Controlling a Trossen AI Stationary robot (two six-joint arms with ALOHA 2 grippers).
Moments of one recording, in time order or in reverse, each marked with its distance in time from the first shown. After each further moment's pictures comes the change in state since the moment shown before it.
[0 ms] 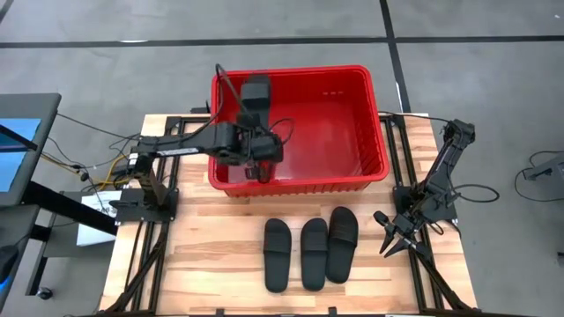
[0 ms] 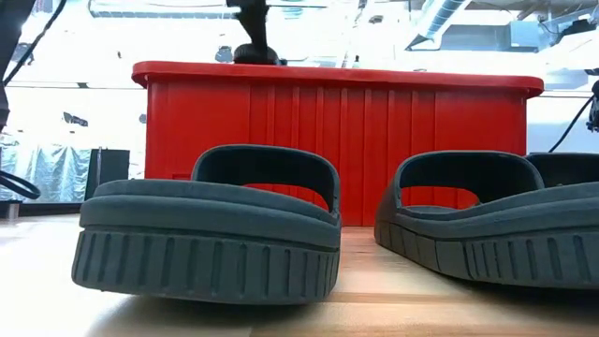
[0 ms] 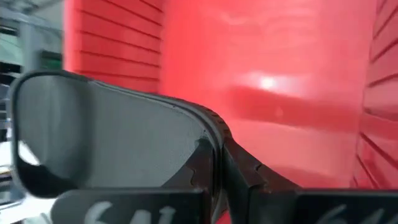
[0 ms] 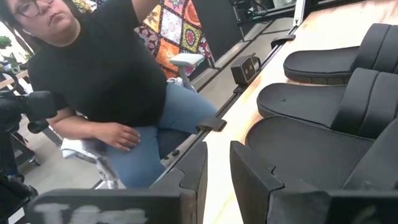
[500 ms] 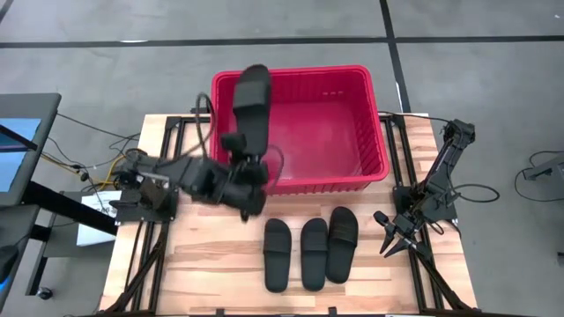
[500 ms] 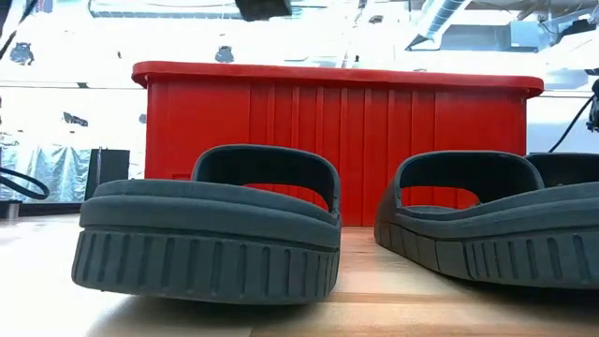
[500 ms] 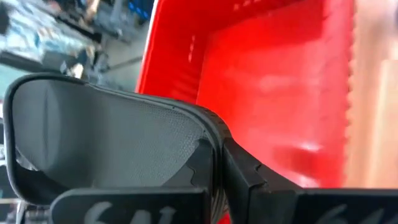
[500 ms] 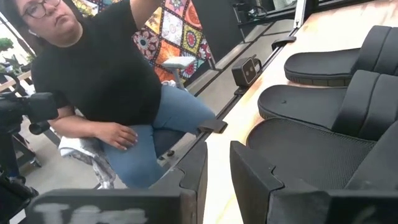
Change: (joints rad) left arm -0.330 -0.008 0.178 -0.144 -0.328 -0.231; right arm 0.000 0.000 0.000 0.006 0.000 0.000
